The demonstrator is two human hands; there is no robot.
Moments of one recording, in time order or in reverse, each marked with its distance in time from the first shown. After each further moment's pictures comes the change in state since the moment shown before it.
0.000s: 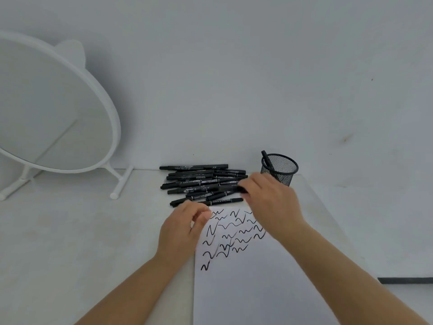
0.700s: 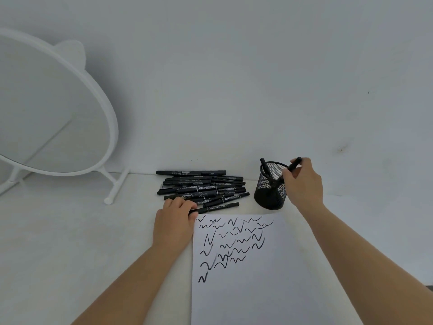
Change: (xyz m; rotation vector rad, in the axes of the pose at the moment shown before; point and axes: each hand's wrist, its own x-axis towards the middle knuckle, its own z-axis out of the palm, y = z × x) left_hand 0.038 -0.039 0.020 0.453 -0.059 -0.141; right_hand 0.025 0.087 0.032 0.473 -0.017 0.923
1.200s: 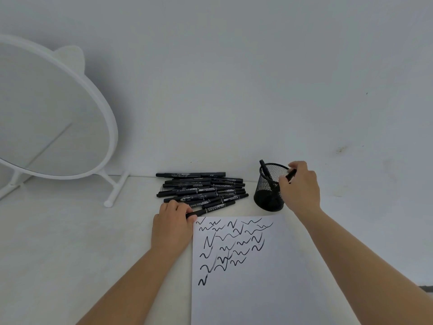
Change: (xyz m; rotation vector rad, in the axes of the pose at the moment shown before) left_hand 0.002 -0.001 0.003 0.013 -0.002 -0.086; right_hand -0.004 0.003 0.004 -0.106 -0.004 -0.034
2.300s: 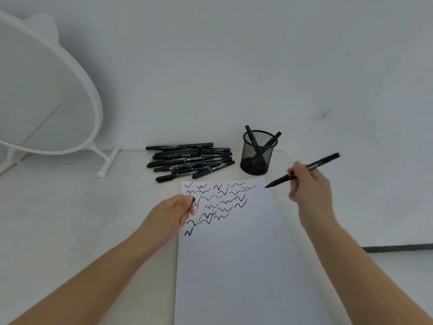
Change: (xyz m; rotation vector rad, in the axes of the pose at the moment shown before) left_hand -0.085 0.045 -0.073 -0.788 -0.443 -0.128; right_hand -0.096 0.018 -0.062 0.835 -0.005 0.362
